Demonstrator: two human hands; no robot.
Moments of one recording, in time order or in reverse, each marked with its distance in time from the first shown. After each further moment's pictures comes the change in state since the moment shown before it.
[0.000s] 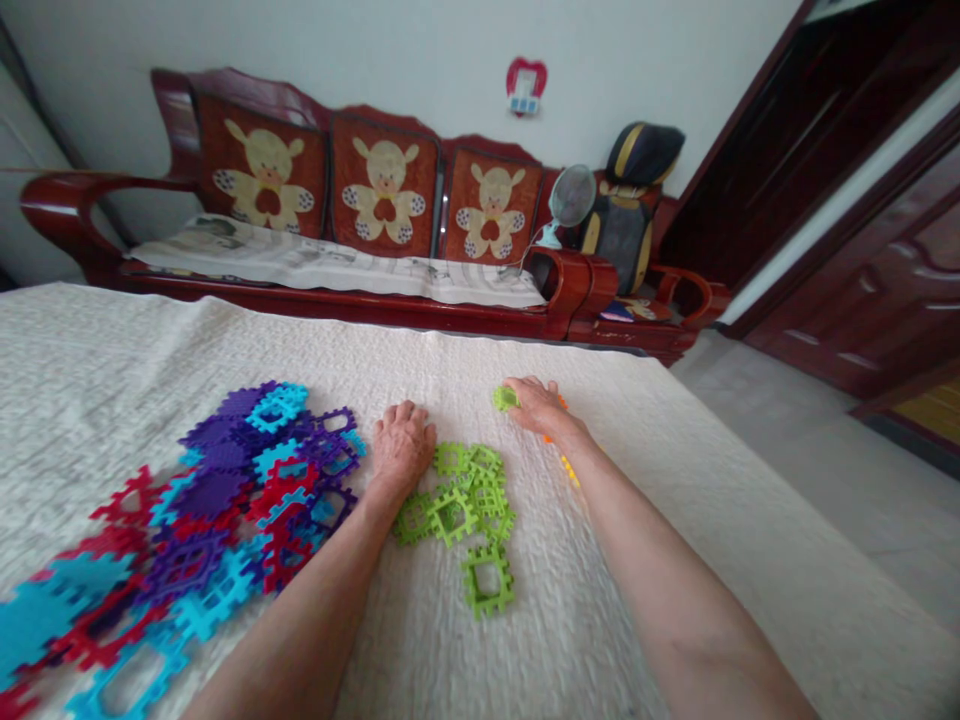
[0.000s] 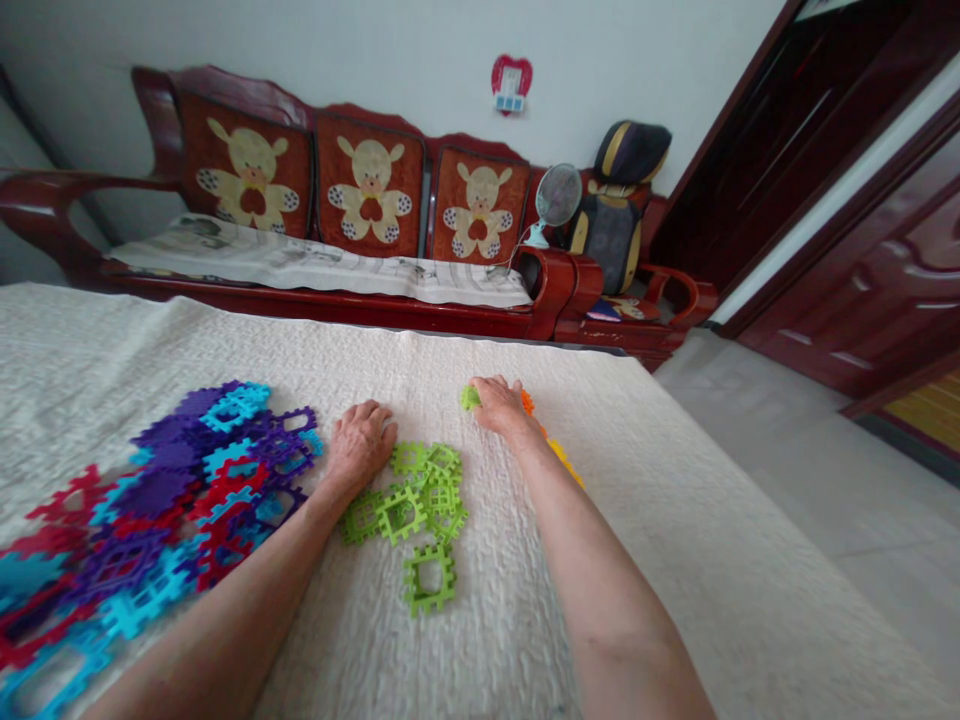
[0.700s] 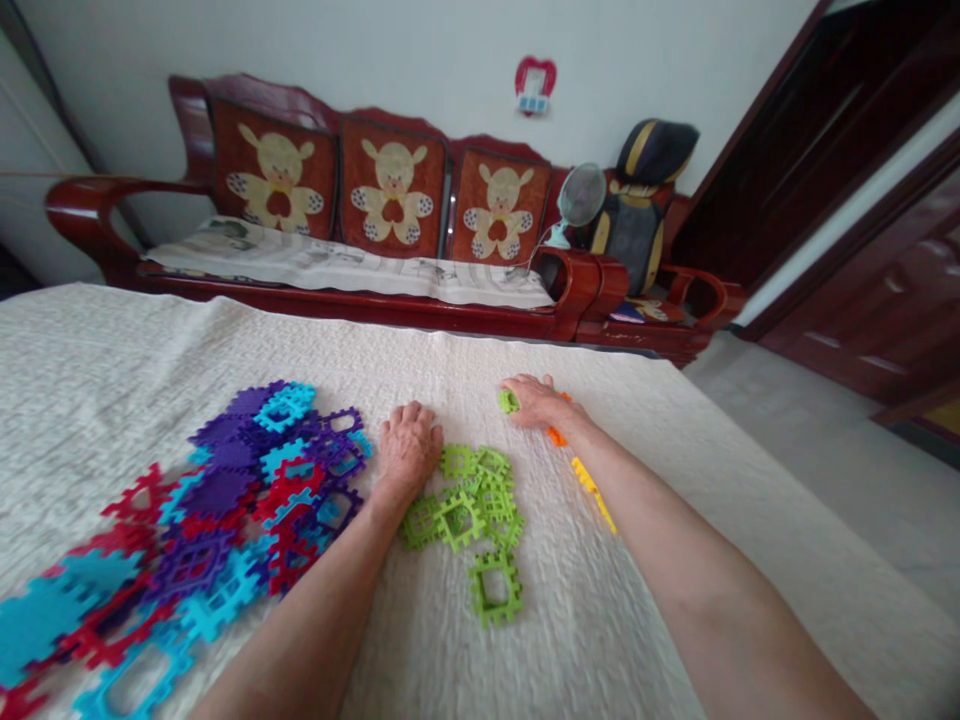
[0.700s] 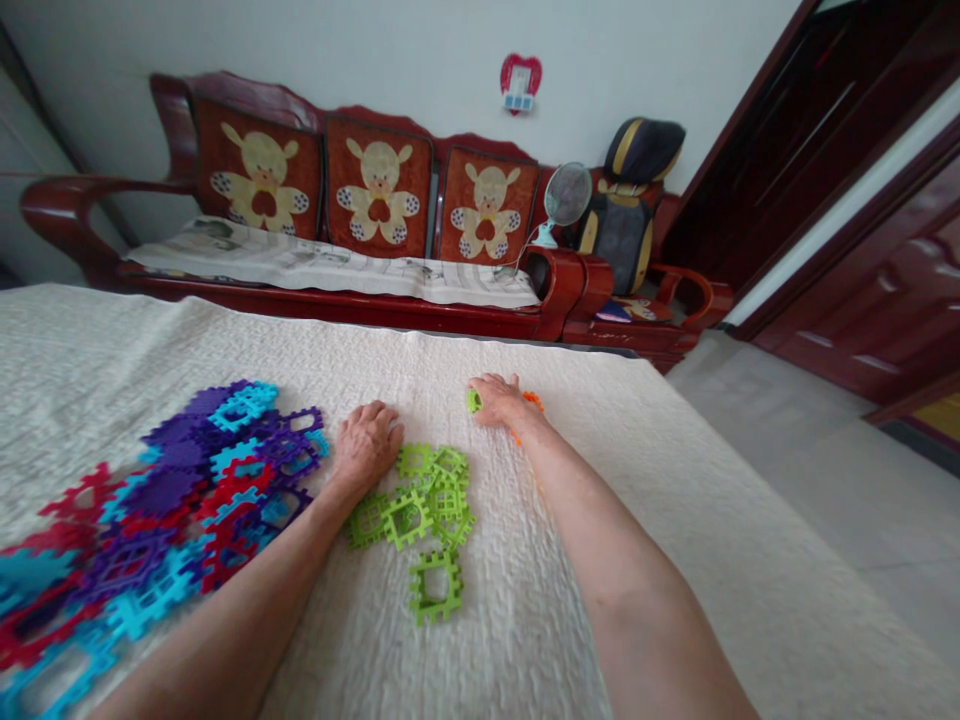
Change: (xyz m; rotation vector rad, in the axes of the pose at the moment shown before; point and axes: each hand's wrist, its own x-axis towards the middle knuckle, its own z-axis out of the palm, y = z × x) left_hand 0.000 0.002 -0.001 0.001 -0.001 -0.012; right_hand 0.027 0.000 0.000 -0.055 -0.154 -0.082
